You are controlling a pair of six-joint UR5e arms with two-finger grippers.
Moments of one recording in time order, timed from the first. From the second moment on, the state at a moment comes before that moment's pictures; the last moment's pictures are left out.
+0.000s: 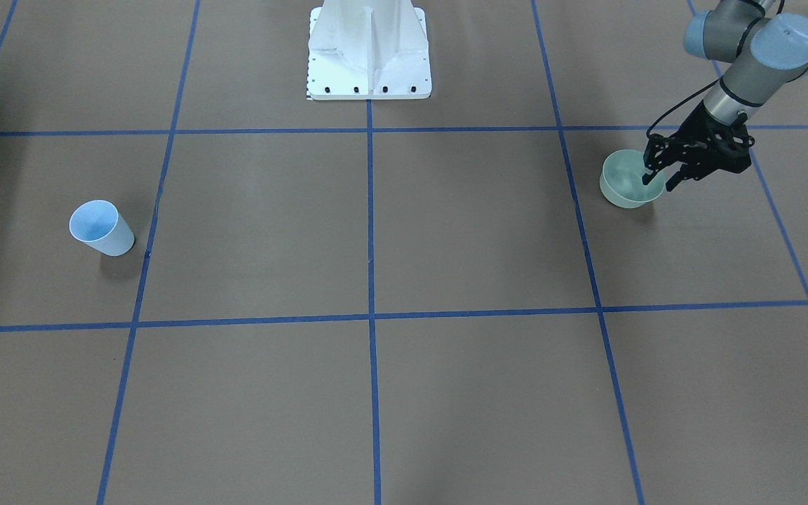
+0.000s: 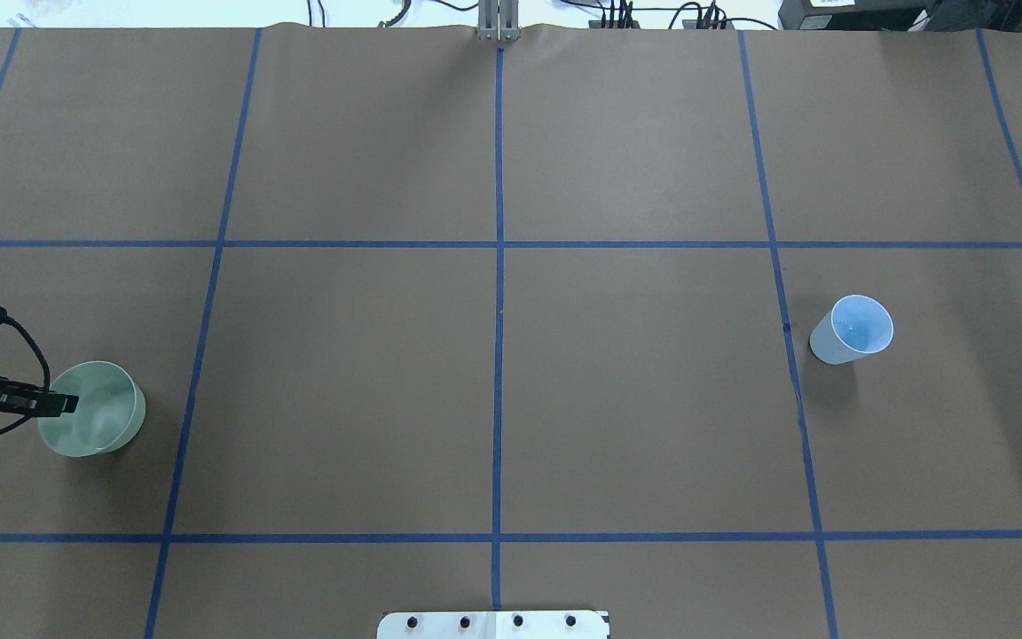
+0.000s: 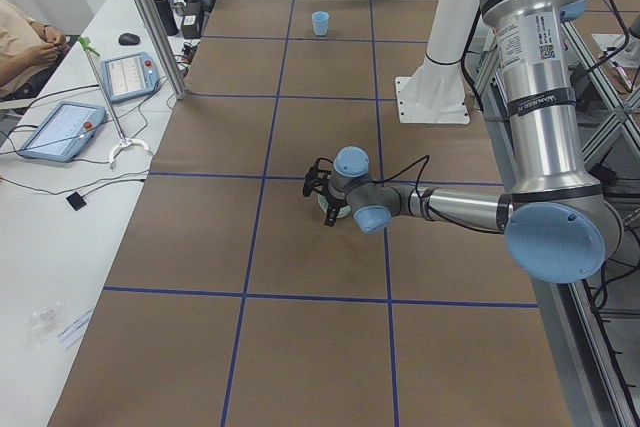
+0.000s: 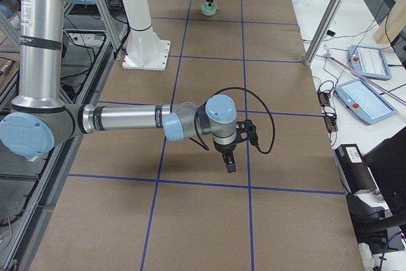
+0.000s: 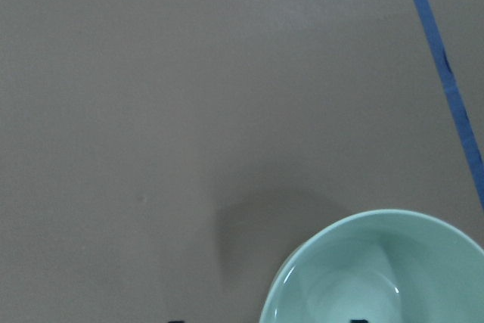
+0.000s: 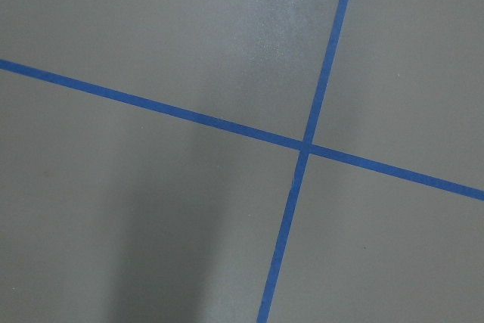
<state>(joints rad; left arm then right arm) -0.74 -1.32 -1.76 -2.51 -2.01 -0.86 1.51 -1.69 1.77 -1.39 2.32 -0.04</state>
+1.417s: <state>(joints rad) -0.70 -2.06 -1.76 -1.81 -2.08 -0.93 1.51 -1.70 1.76 -1.39 2.32 -0.03</state>
